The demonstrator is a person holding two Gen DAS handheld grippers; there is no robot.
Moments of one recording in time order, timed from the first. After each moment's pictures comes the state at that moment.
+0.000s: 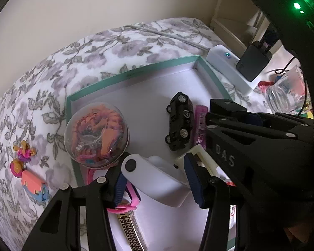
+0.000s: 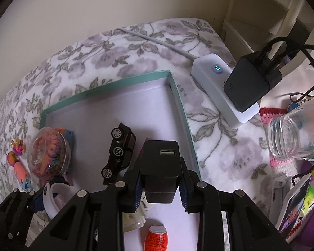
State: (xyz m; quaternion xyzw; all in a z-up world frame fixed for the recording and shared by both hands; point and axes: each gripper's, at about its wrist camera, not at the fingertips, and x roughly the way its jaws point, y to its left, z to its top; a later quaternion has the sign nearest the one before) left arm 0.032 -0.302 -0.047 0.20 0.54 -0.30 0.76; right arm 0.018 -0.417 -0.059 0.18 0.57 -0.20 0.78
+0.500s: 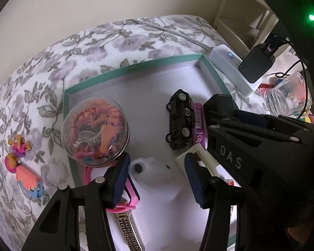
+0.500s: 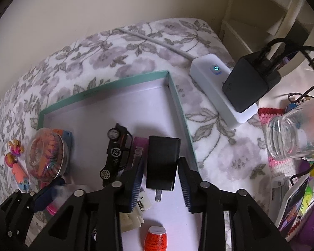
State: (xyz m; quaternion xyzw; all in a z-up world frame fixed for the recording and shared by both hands) left arm 0.038 -0.299 -0.051 0.18 0.56 -0.30 0.75; right arm 0.019 -0.417 -0.058 0.18 0.57 -0.21 0.78
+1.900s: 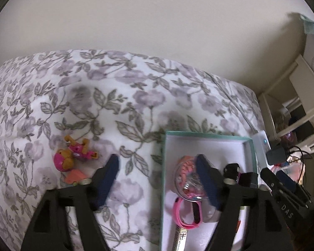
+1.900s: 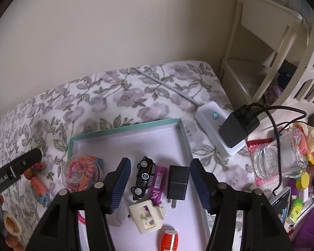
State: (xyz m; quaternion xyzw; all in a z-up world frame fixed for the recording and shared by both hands) left arm 0.135 -0.184 0.010 0.01 0.54 -0.18 0.82; right arm 0.027 -0.392 0.012 0.14 0.49 -0.21 0.83
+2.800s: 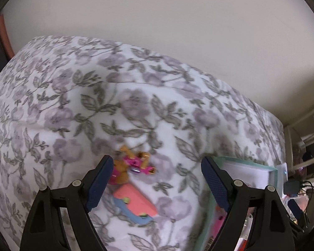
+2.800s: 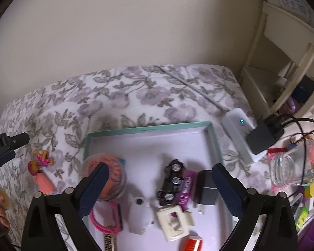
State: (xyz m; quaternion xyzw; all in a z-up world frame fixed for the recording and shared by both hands) left arm 0.181 -0.095 -0.001 -0.05 0.55 -0.08 0.83; right arm 0.054 -0.352 0.002 0.12 0.49 -0.18 0.84
